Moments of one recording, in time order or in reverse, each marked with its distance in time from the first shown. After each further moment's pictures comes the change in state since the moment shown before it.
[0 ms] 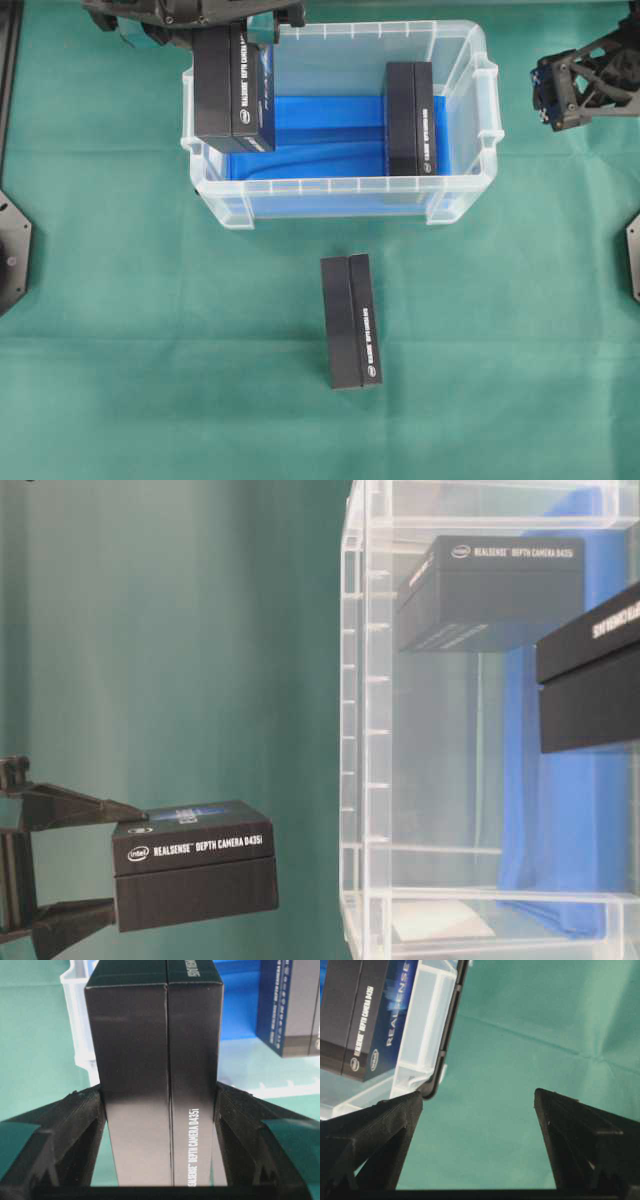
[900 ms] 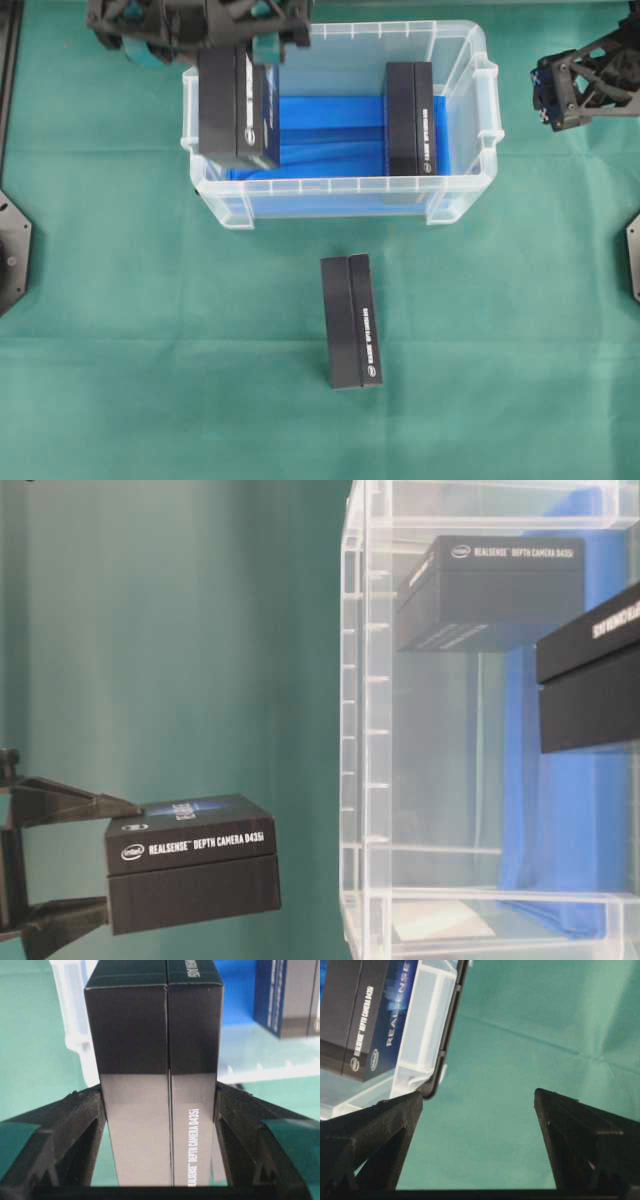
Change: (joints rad) left arm -0.069 0.000 0.008 0.002 0.000 -0.048; right arm -0.002 0.000 0.000 0.000 0.000 -0.002
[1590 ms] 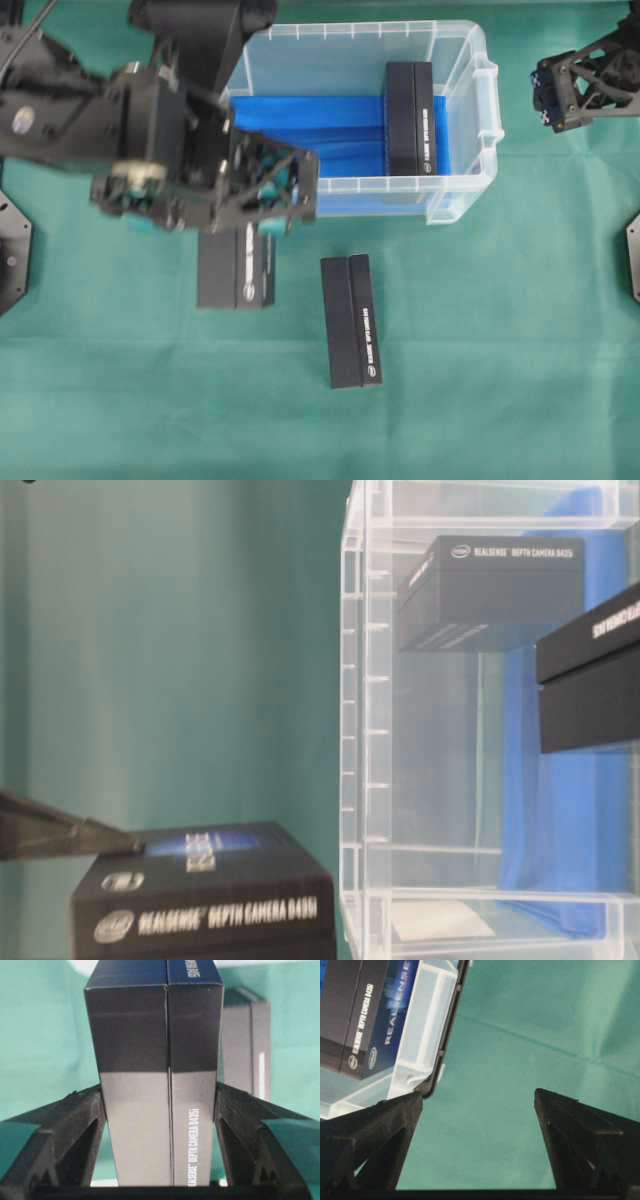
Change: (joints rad) left arm -0.302 -0.020 0.106 0.000 0.003 -0.310; right arm 0.002 0.000 0.000 0.000 0.000 -0.023
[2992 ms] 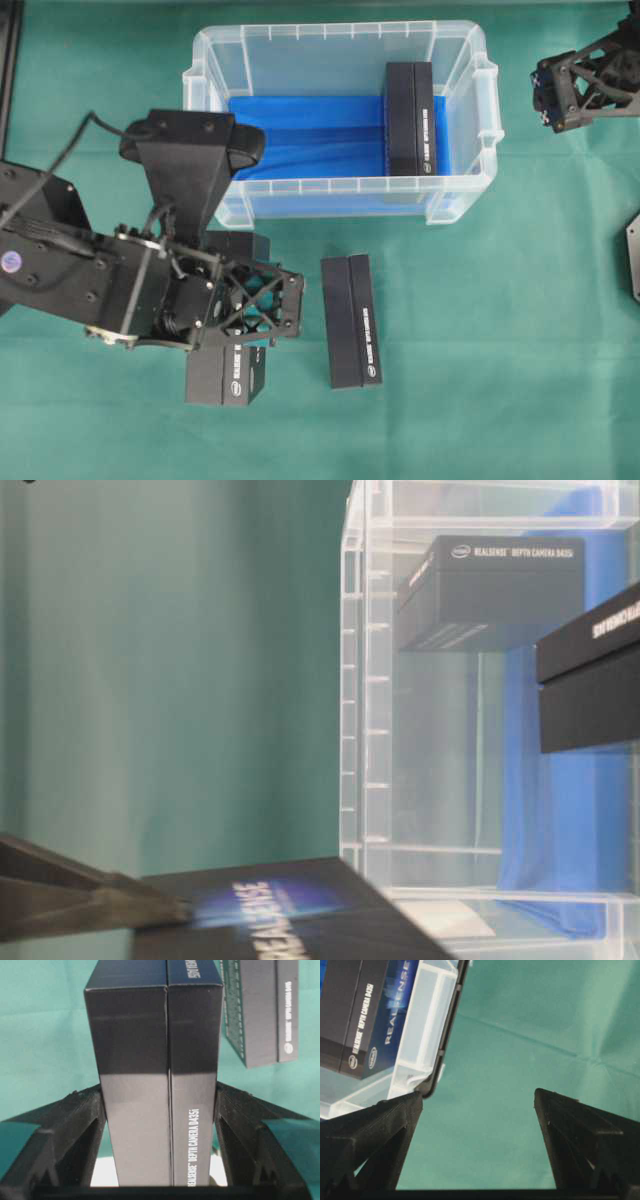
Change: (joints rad) left arm -0.178 -0.008 0.133 -0.002 -0.107 -0.161; right arm -0.002 0.000 0.000 0.000 0.002 0.003
